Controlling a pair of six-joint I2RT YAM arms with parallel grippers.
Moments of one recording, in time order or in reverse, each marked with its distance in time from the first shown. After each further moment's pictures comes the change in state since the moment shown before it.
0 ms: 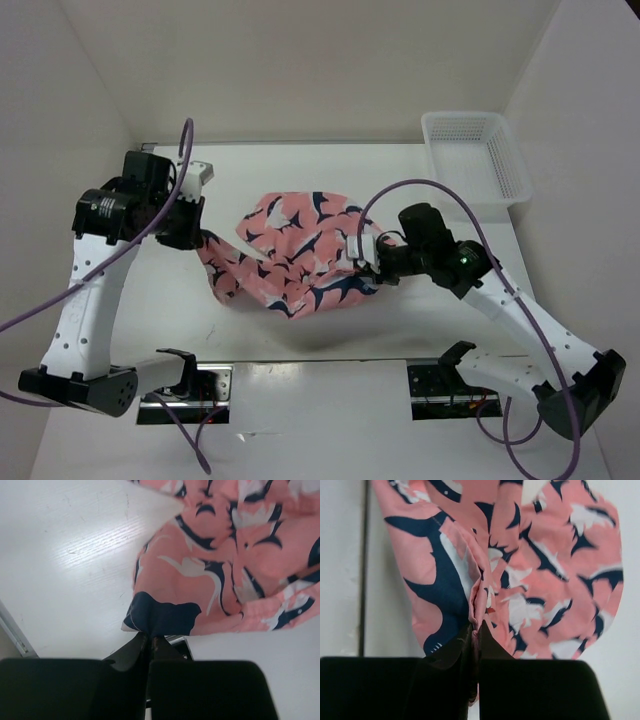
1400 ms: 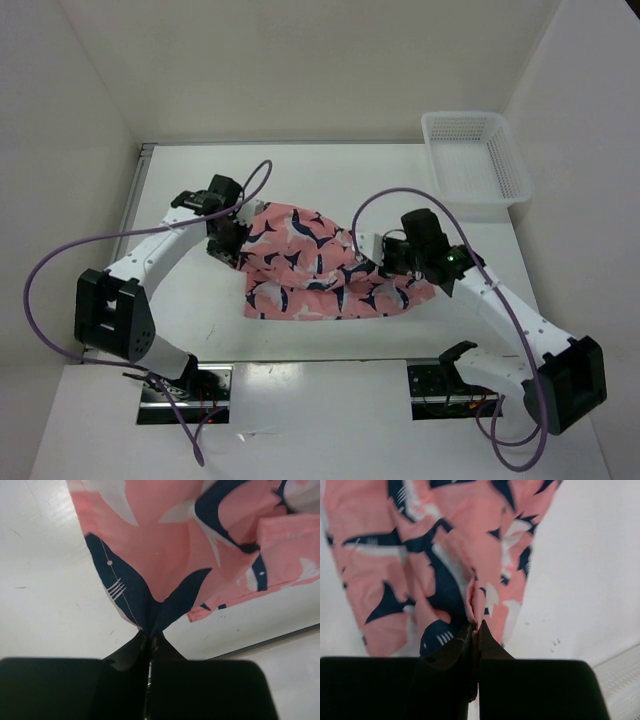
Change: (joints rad) left arm -0.134 0.271 -0.438 0.430 -0.079 0.000; right arm -0.117 -0.009 -0.263 0.206 0.255 -0.183
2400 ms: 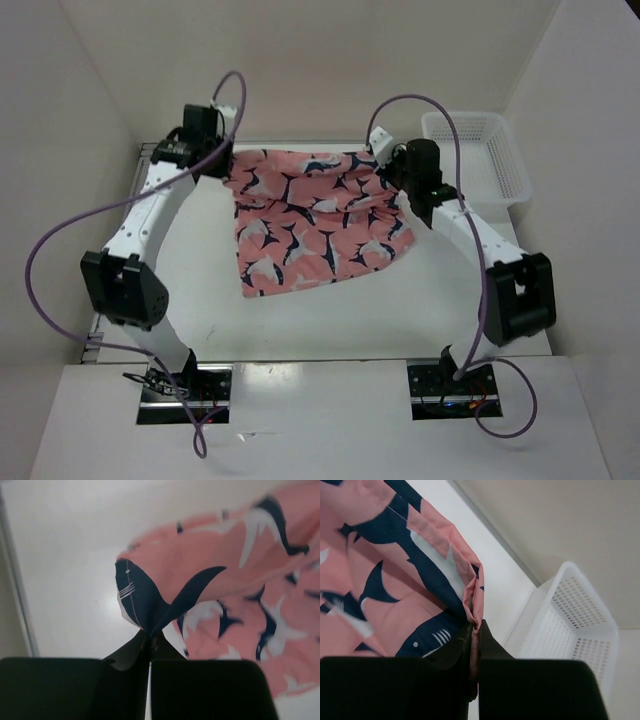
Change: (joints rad) left arm 0.130 0.268 0.661 0.184 -0.175 -0.001; right arm -0.183 0.571 0.495 0.499 0.321 0.335
